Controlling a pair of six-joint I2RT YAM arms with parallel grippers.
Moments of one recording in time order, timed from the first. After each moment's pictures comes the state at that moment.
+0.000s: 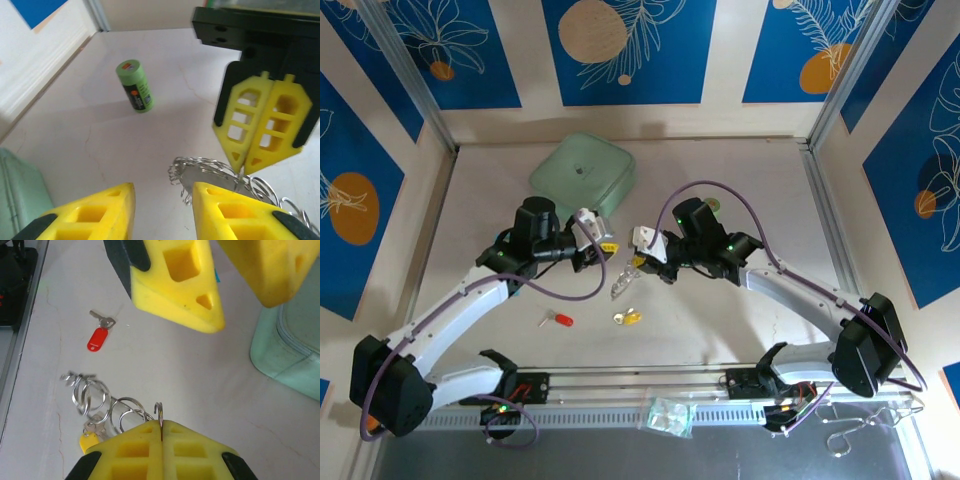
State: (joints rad) left arm -0.53 1.13 0.86 -0.23 0.59 0.54; right arm 0.72 1.29 0.97 -0.40 -0.51 -0.59
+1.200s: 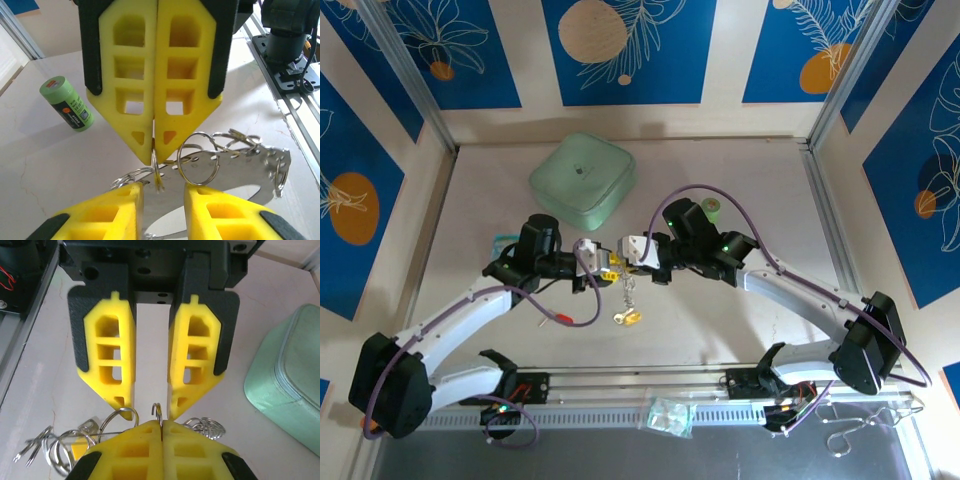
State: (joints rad) left arm -0.53 1.11 0.70 -0.15 0.82 0.70; right arm 0.81 1.29 1.04 -0.44 -0.46 -0.72
